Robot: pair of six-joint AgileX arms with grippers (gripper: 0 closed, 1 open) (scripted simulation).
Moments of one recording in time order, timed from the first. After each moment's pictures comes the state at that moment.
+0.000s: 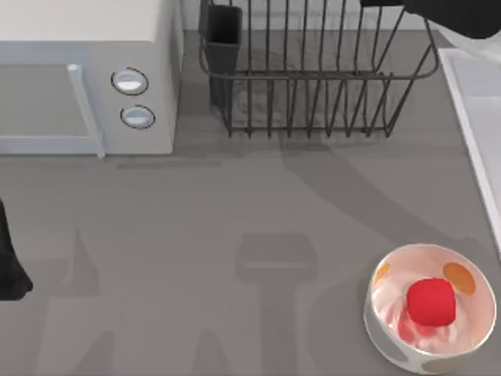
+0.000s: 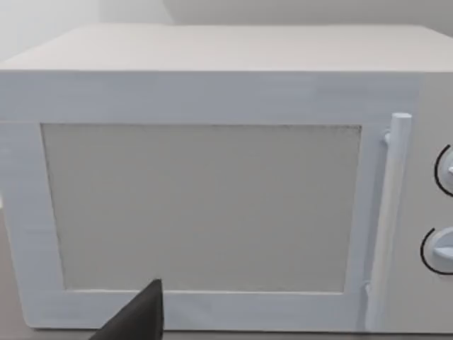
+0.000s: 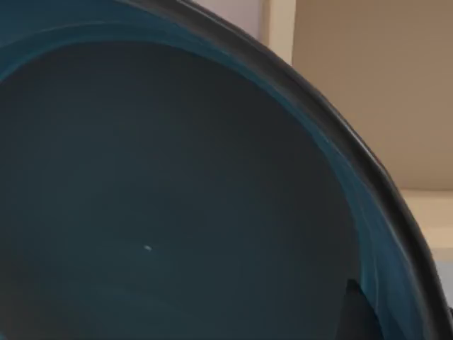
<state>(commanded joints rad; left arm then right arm) 0.00 0.00 0.00 0.00 0.00 0.00 0.79 1.67 1.65 -0.02 0.81 0.02</state>
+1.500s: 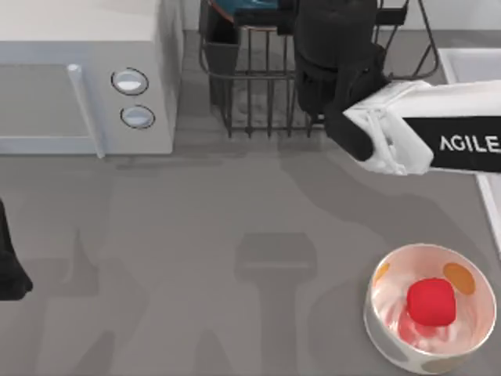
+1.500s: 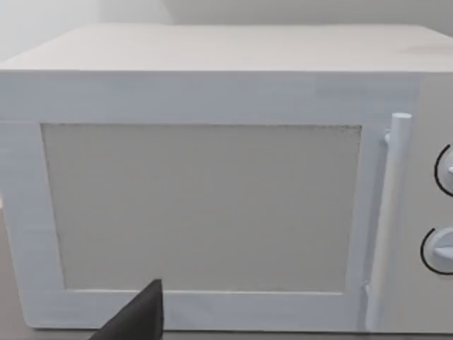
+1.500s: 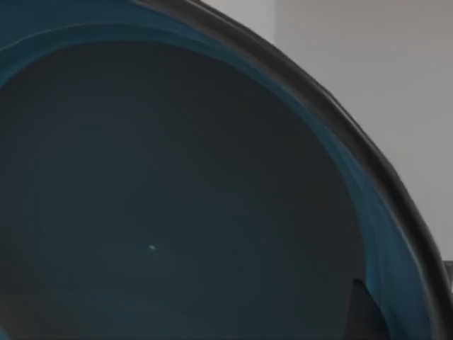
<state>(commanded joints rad) 0.00 0.00 0.00 0.00 0.00 0.00 0.63 2.04 1.33 0.70 0.67 0.02</state>
